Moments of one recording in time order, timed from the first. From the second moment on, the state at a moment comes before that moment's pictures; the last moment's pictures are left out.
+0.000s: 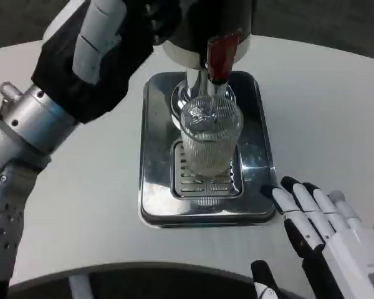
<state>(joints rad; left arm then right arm) -0.69 0.46 0.09 -0.09 -0.56 0.03 -0.59 0.62 -0.05 0.18 -0.90 -1.16 -0.16 0.10</state>
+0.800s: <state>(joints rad) -0.80 0.40 0.07 0.13 -0.49 0.16 -0.74 0.63 -0.03 0.16 -0.93 -1.13 -0.14 0.10</state>
